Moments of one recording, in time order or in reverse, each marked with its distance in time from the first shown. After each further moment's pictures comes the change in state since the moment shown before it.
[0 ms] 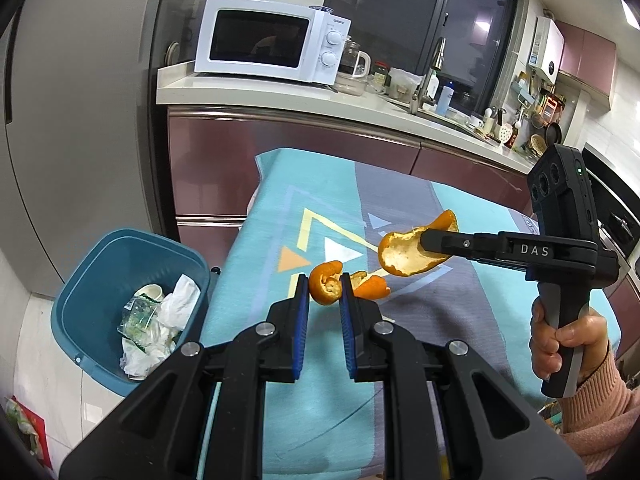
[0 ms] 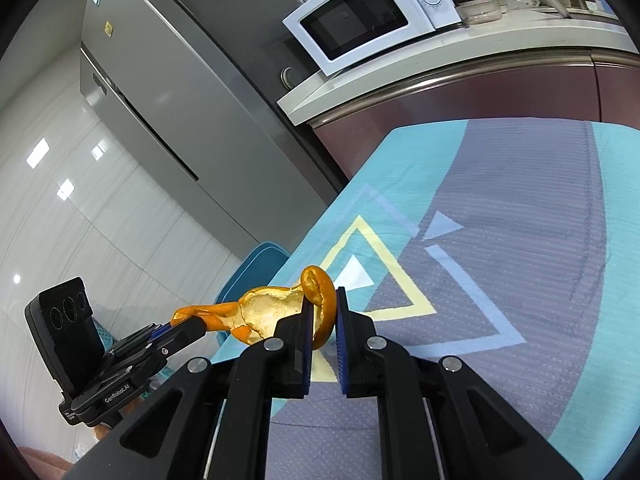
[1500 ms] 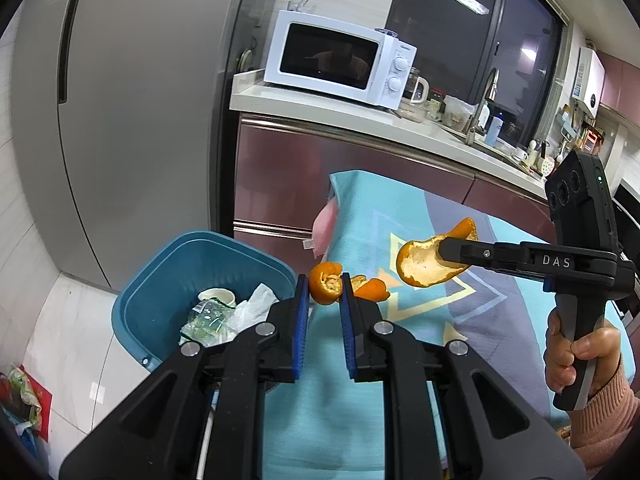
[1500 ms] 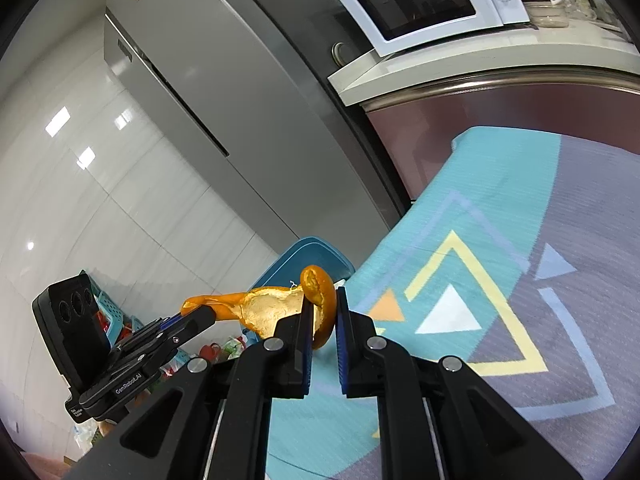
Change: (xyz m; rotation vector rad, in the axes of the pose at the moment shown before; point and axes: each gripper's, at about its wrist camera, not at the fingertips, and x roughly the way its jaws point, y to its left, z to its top) left arm -0.038 0.069 0.001 -0.109 -0.059 0.149; right arm 0.062 0.058 0.025 -0.096 0.077 0.077
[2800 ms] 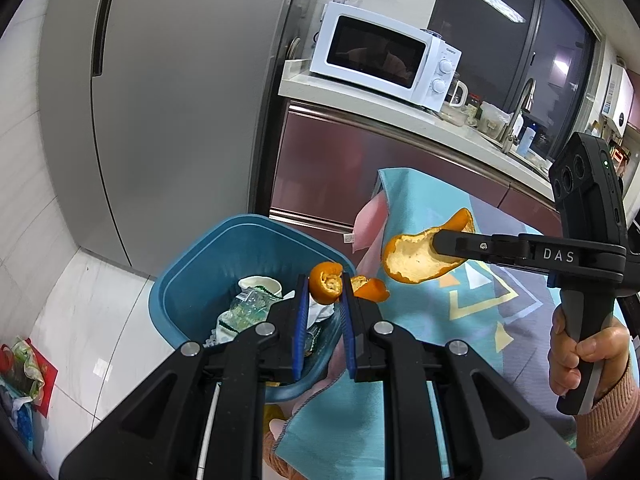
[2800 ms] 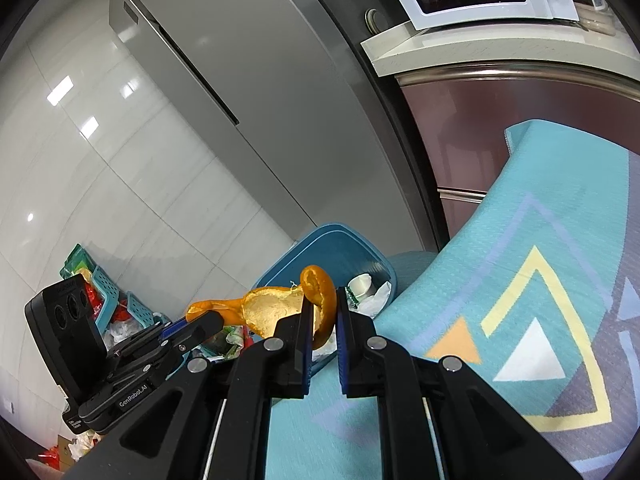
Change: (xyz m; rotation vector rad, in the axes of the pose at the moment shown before) left arm 0.008 0.045 -0.009 -0.085 0.021 0.088; right arm 0.062 0.037 0.015 -0.062 0.098 0.008
